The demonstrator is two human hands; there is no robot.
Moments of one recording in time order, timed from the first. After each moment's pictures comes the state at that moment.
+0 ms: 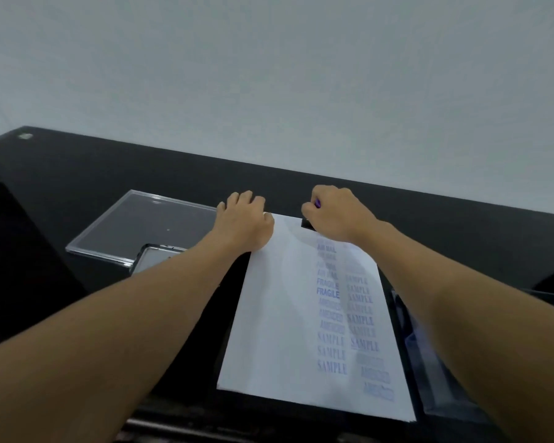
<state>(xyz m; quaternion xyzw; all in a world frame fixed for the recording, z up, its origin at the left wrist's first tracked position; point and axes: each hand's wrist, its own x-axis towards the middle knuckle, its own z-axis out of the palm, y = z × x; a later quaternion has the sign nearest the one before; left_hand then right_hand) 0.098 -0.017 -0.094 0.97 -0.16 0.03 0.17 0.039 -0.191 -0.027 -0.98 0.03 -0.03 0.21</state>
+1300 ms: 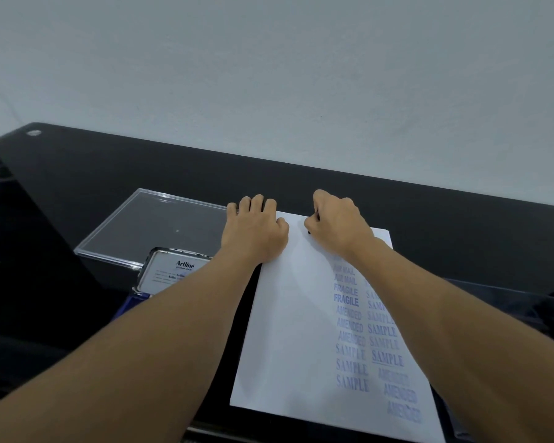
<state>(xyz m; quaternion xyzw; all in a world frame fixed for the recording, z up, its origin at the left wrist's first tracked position) 0.100 -0.019 -0.118 0.98 -0.16 0.09 0.10 0.064 -0.179 -0.076 -0.98 0.04 -0.09 0.17</state>
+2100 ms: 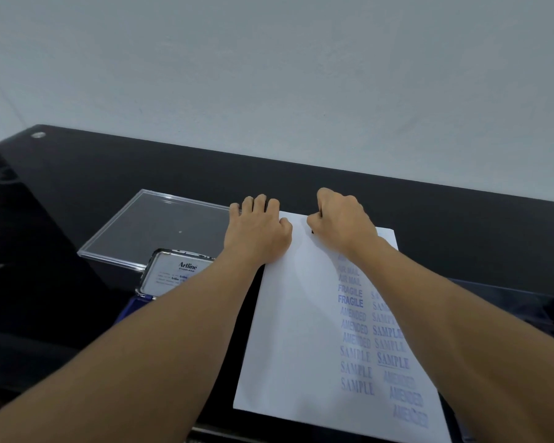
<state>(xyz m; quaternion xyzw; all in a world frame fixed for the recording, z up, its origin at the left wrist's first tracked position) 0.099 -0.020 -0.115 0.98 -0.16 0.08 0.09 0.066 -0.176 -0.073 -0.98 0.07 -0.10 0.17</state>
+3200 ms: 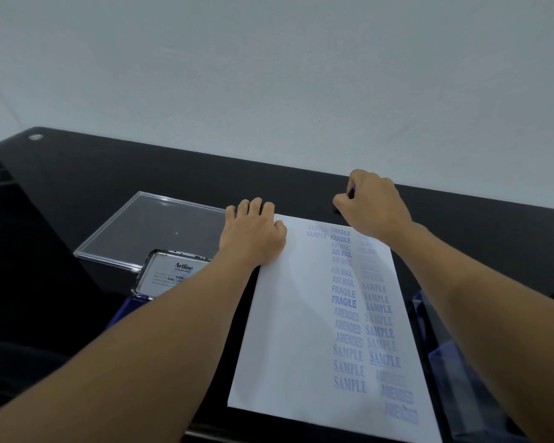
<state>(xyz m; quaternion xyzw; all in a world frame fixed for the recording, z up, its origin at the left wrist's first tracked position) 0.099 -0.018 -0.116 0.98 -0.17 0.08 0.11 0.053 -0.216 -0.029 -0.97 0.08 -0.15 0.19</state>
